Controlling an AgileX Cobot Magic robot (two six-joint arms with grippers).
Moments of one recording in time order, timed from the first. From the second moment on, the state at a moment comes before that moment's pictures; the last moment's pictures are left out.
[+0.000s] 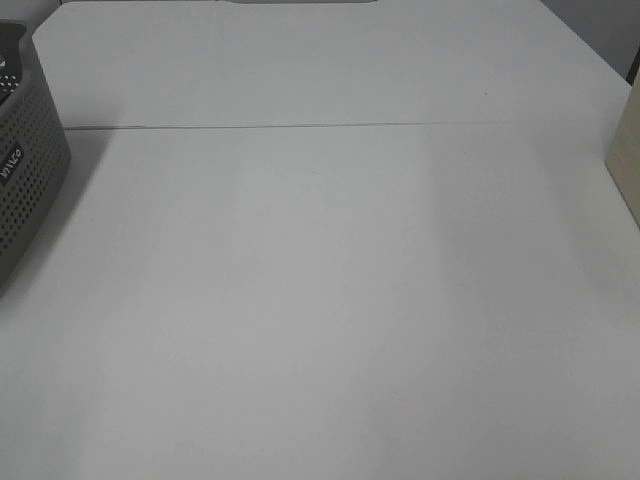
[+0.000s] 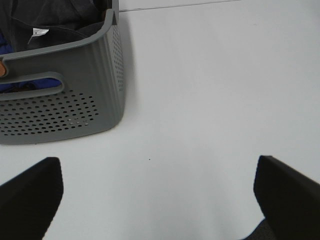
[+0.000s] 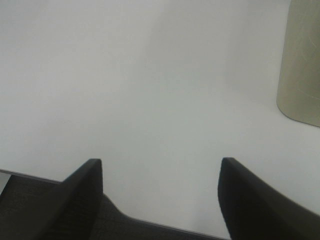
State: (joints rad) left arm -0.02 -0.01 -0.52 -0.09 1.09 0.07; right arm 0.14 0.00 -0.46 0.05 1.11 -0.06
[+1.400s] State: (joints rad) left arm -0.02 -0.01 -0.52 -0.05 1.09 0.09; right arm 0.14 0.00 -0.46 0.05 1.11 -0.06
